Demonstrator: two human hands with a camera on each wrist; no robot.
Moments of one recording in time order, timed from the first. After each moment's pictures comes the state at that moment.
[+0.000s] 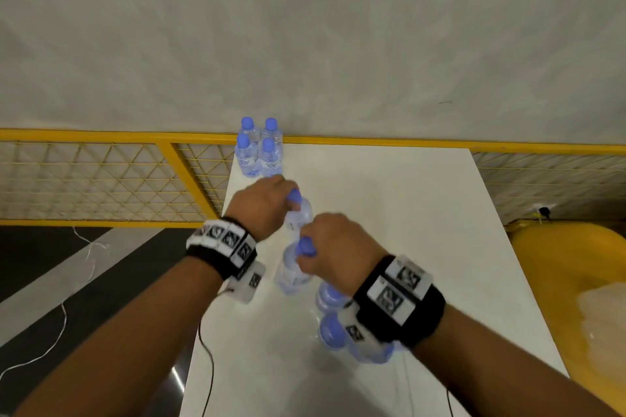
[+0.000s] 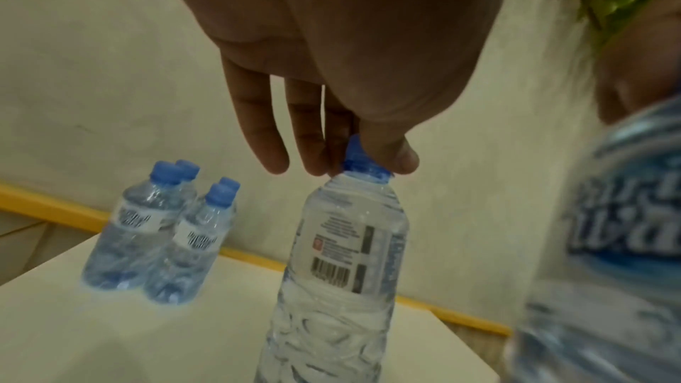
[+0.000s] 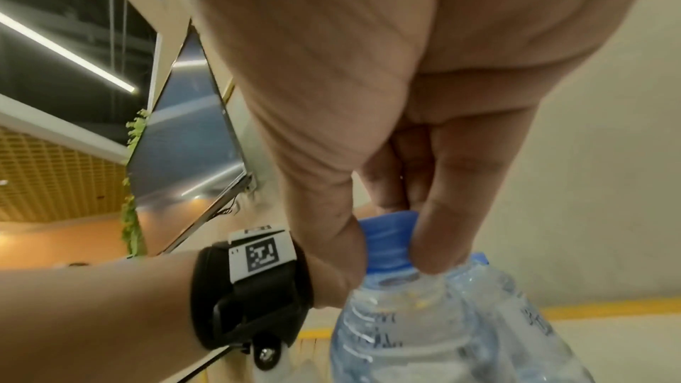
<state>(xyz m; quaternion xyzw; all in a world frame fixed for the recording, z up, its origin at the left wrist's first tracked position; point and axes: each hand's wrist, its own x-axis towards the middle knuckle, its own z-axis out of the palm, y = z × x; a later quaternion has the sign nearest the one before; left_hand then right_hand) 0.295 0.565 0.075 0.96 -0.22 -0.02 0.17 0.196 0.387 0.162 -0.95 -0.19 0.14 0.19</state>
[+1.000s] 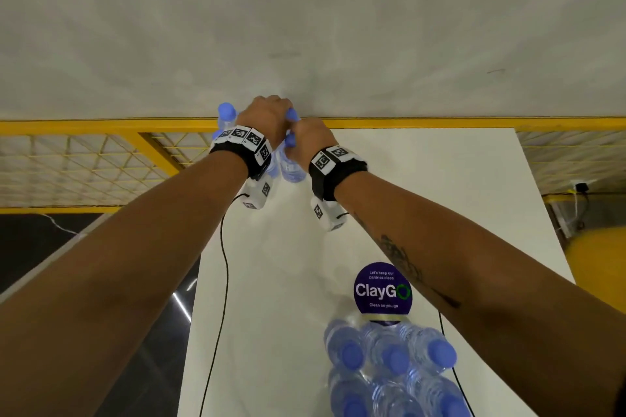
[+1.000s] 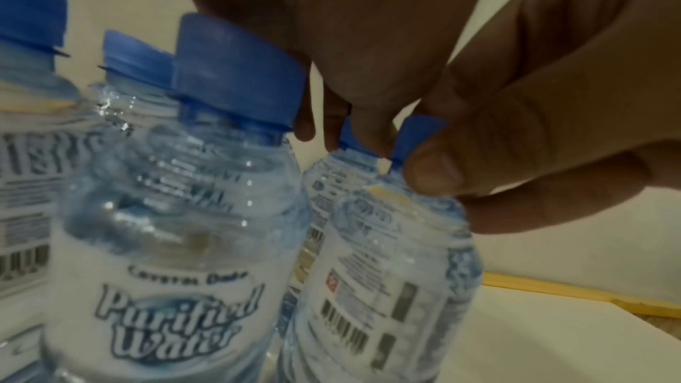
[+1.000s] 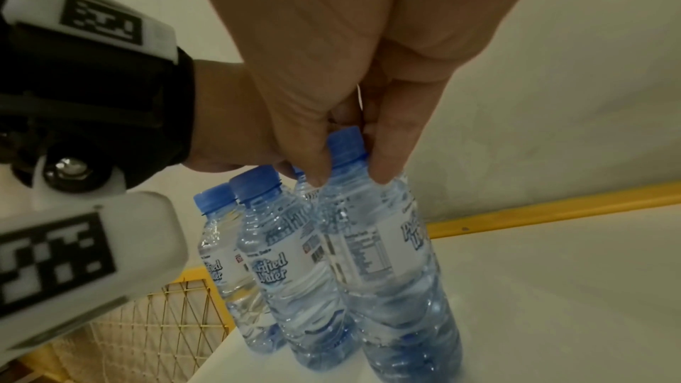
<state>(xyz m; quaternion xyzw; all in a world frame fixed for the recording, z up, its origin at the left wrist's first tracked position) 0.577 0.535 -0.010 0.99 -0.14 -0.07 0.06 0.517 0.415 0.000 -0.97 -0.07 0.10 0.20</state>
